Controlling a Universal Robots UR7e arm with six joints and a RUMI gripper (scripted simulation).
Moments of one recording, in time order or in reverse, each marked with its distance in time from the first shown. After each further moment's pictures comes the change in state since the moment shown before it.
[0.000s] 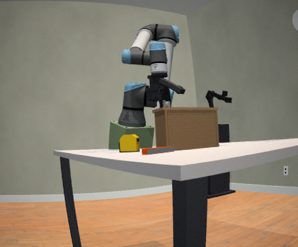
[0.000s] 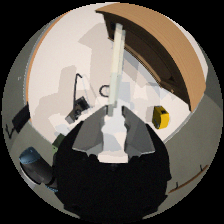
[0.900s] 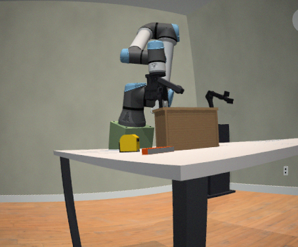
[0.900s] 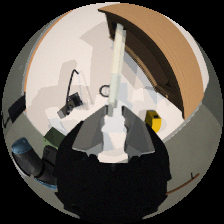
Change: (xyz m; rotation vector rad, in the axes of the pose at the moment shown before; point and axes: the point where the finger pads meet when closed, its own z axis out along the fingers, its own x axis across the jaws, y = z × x) arm 0.019 -0.002 0.000 0.000 0.000 -0.127
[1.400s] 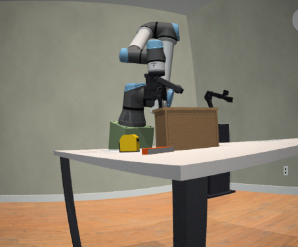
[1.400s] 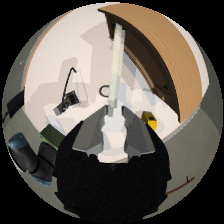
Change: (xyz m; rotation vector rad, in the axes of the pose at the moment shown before) arm 0.011 -0.001 0.000 0.000 0.000 -0.058
